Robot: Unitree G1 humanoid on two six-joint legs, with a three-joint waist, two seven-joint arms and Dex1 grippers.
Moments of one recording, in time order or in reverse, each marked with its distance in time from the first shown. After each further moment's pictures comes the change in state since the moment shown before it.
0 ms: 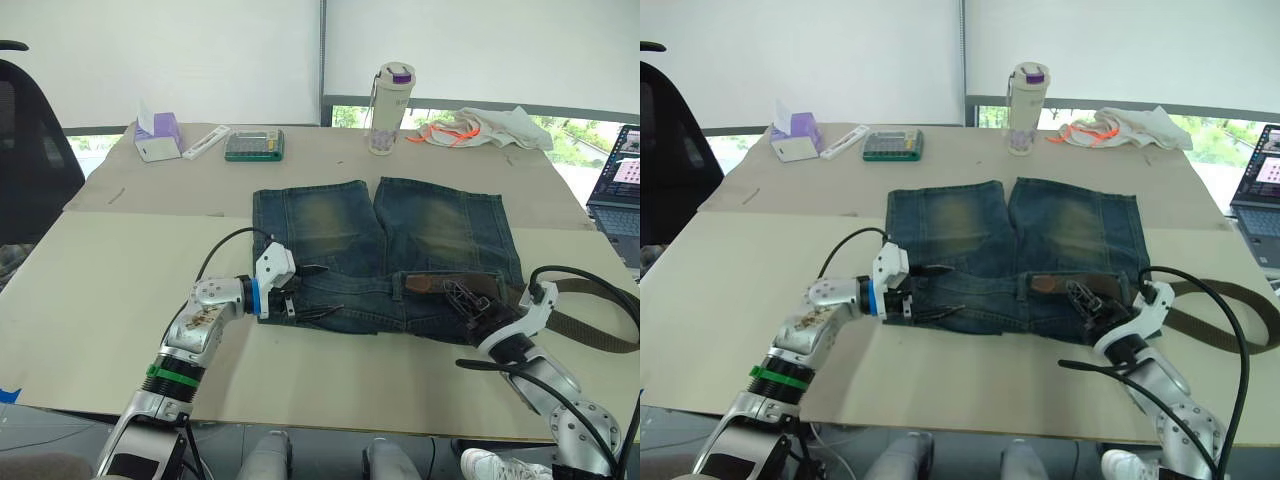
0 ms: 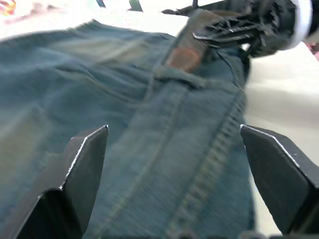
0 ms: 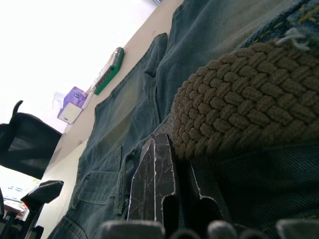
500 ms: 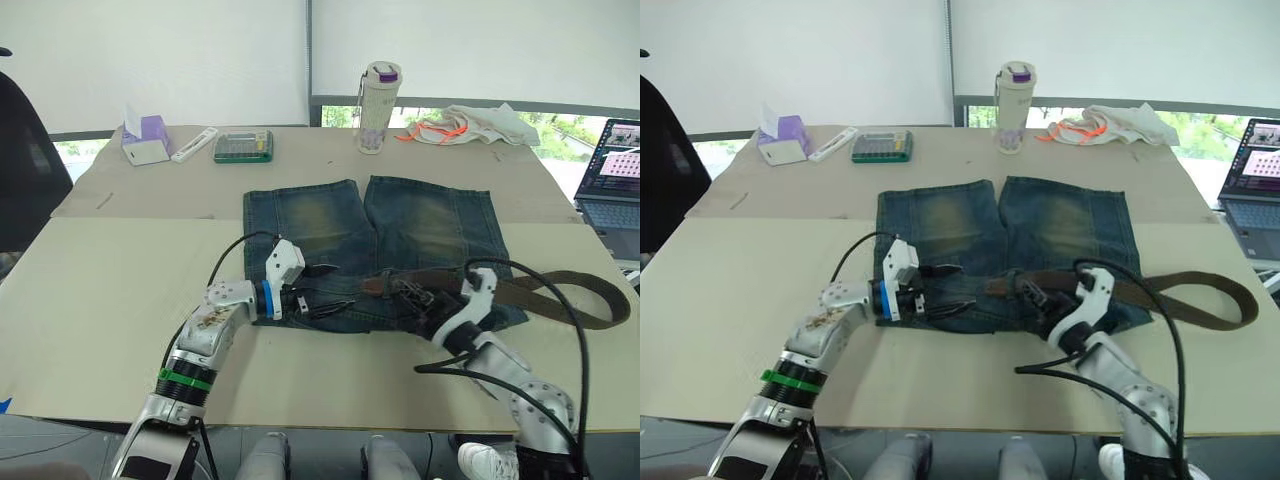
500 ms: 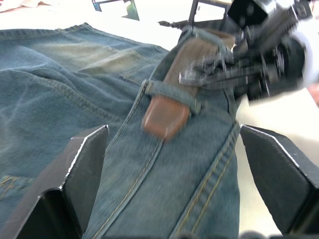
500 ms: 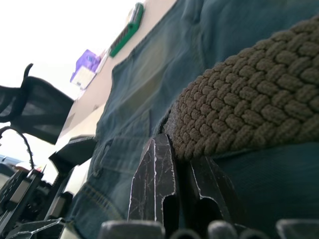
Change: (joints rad) left arm 0.007 -0.088 0.018 -0.029 -0.046 0.135 0.097; right arm -0.098 0.093 0.194 -0.049 -0.037 0.070 -0.134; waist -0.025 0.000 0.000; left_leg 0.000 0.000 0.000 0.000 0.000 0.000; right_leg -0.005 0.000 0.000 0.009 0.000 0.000
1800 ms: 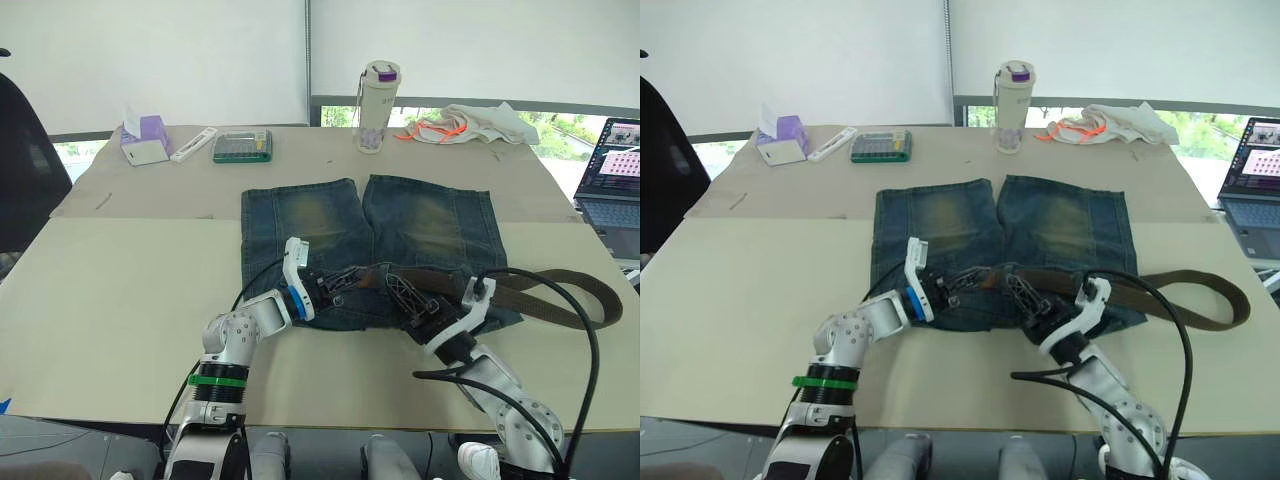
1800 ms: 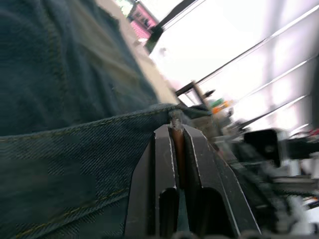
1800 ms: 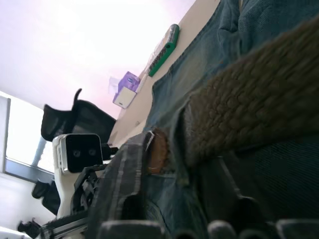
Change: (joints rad) left arm 0.000 -0.231 0.220 -0.008 -0.347 0.527 0.401; right arm 0.110 0.069 -0.026 -0.053 -0.005 -0.078 0.161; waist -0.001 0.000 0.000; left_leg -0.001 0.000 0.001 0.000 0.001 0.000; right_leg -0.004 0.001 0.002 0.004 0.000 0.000
